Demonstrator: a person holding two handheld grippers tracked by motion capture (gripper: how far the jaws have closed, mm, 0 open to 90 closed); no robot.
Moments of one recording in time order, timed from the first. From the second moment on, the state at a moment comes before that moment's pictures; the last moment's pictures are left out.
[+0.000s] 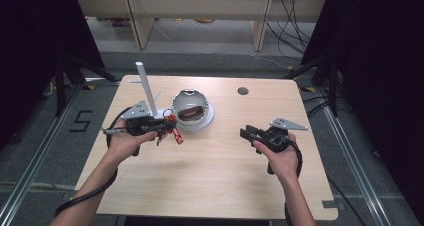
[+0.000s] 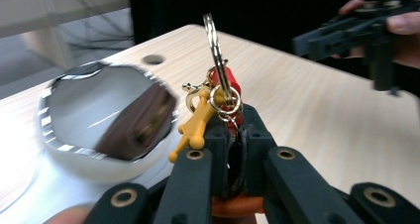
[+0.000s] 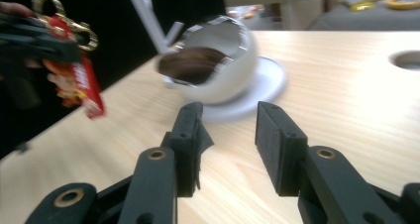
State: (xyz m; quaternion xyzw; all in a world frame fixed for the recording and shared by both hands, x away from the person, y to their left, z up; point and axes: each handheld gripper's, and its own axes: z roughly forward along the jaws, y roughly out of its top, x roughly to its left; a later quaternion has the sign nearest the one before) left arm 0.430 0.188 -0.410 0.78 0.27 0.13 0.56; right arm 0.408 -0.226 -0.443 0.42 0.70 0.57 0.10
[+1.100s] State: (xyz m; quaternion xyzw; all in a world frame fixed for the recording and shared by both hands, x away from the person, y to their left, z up) left arm 0.462 0.271 -0.396 0.68 0.48 0.31 0.46; right arm 0.399 -0.256 -0.468 0.47 0.68 0.54 0.16
